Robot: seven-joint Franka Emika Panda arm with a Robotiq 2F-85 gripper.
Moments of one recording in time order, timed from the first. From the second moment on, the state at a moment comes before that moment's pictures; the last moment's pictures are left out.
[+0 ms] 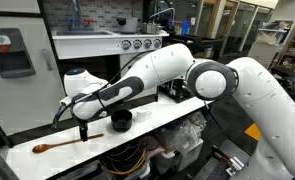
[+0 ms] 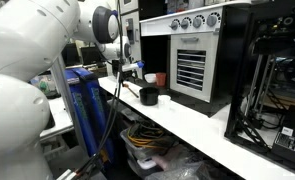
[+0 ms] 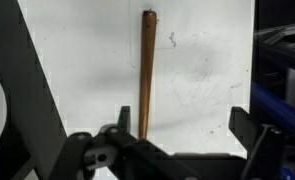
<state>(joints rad) 0.43 0.88 0.28 -1.24 -0.27 2.19 -0.56</state>
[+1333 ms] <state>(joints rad) 0.47 1.10 0.28 -0.88 -0.26 1.99 -0.56</state>
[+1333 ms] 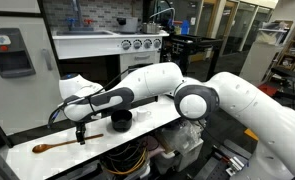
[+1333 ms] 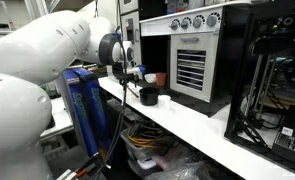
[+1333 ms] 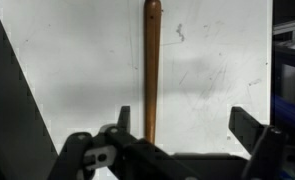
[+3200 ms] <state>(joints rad) 0.50 1.23 0.26 -0.67 -0.24 1.81 -0.57</state>
